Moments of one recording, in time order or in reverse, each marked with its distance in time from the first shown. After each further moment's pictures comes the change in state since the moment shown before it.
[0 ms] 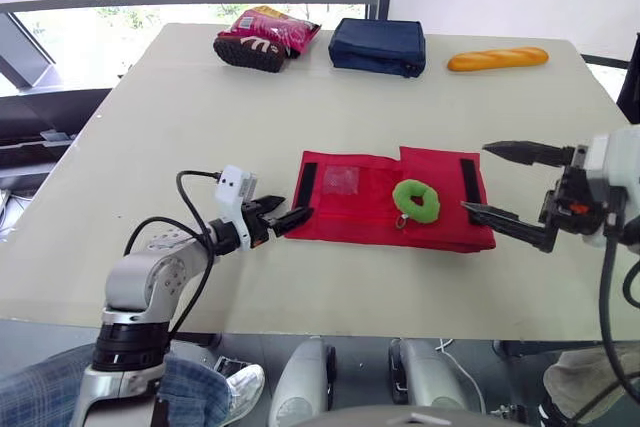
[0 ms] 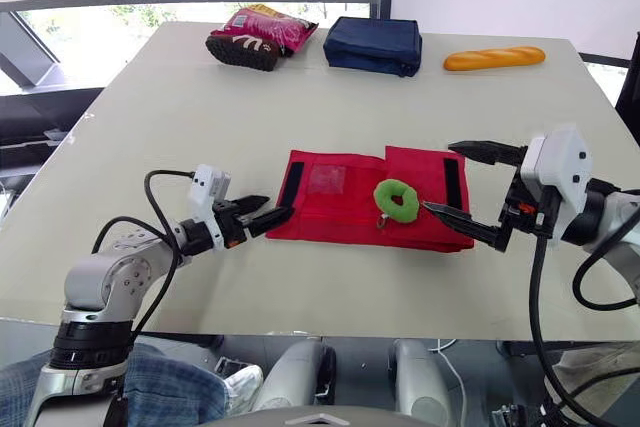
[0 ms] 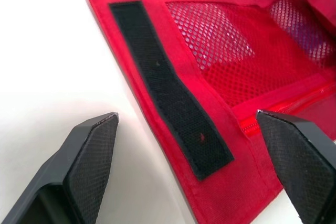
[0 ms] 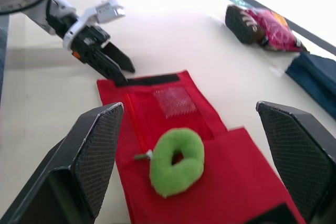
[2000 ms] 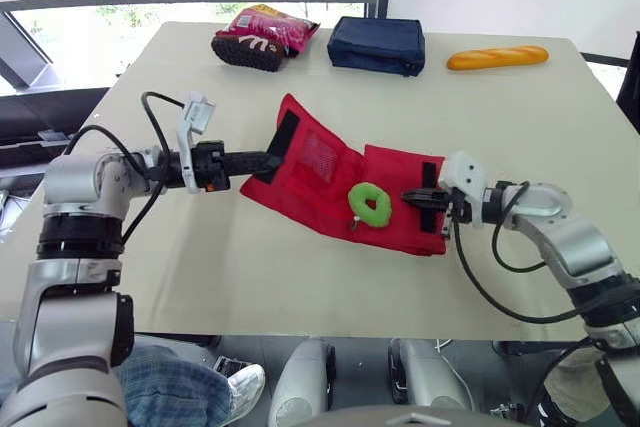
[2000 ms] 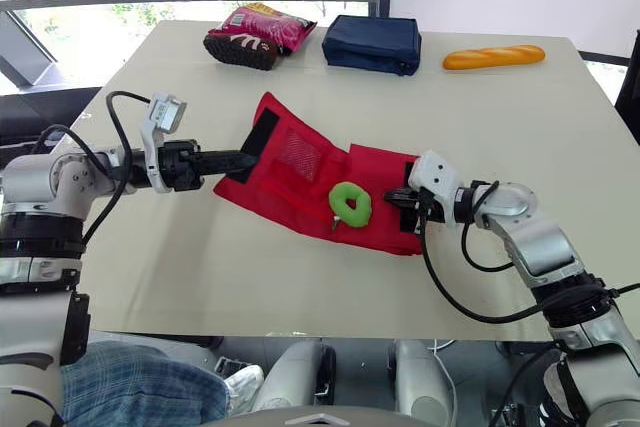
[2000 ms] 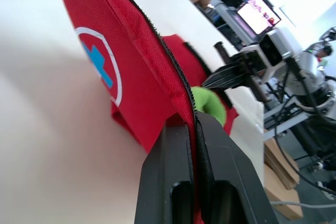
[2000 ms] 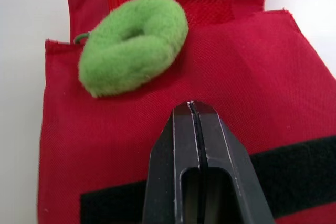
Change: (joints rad) left arm -0.518 0.252 -0.104 0.524 -0.058 0.132 -0.745; right arm -0.333 0.248 0.616 0.600 -0.558 -0.264 0.074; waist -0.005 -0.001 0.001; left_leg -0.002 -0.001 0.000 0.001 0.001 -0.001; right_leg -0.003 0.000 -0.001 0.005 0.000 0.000
